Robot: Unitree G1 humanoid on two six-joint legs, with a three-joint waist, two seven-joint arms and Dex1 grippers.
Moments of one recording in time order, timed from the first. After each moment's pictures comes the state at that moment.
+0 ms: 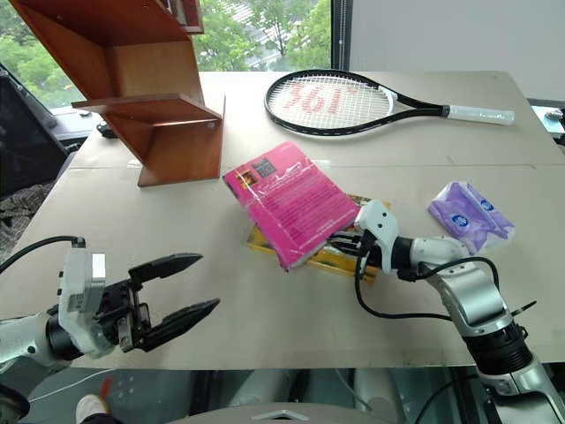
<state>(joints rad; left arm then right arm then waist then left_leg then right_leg) 0.50 0.74 0.54 -0.77 -0.89 0.48 -0.90 -0.27 -0.55 0.19 -0.31 0.35 0.49 0.83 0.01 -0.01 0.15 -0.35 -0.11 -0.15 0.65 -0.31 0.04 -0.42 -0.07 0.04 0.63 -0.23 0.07</state>
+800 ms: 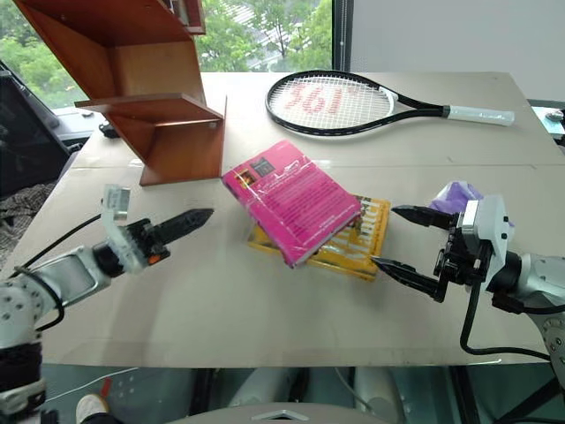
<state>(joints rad) -0.19 0.73 0.41 -0.10 -1.44 1.11 -0.27 0.06 -0.76 -0.35 -0.63 0.81 0.50 0.91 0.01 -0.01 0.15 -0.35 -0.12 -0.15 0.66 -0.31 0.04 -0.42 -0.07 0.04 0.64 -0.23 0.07</state>
